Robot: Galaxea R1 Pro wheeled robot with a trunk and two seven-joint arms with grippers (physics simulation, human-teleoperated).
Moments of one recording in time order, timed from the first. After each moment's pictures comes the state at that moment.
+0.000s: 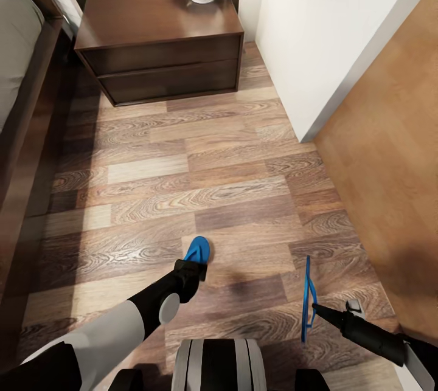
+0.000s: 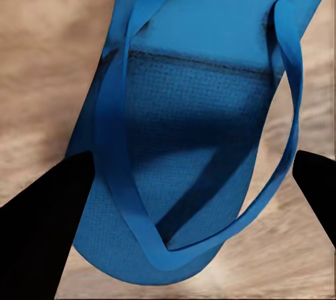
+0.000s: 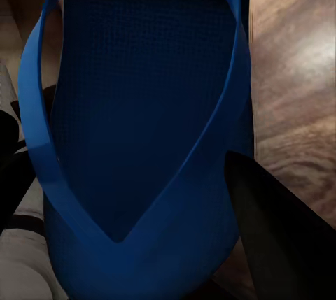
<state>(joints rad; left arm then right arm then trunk) -0.84 -0.05 -0.98 -0.68 -2.27 -0.38 -0.60 -0.42 -0.39 -0.15 -0.57 -0.43 0.52 1.36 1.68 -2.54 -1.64</state>
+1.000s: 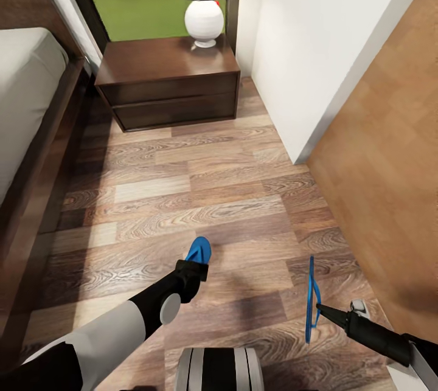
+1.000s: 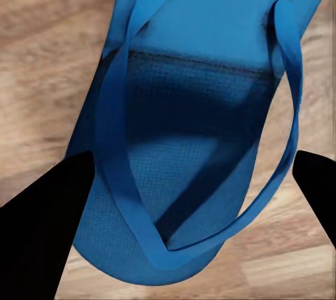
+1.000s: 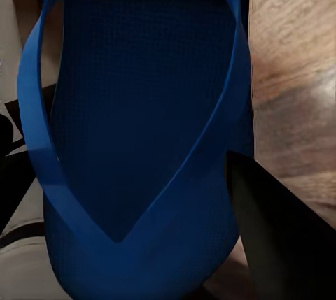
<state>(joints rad) -0.84 -0.06 -0.98 -0.68 -2.26 -0.38 -0.60 -0.42 -0.41 -0.15 -0.56 -0.43 0.52 1.36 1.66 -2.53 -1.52</state>
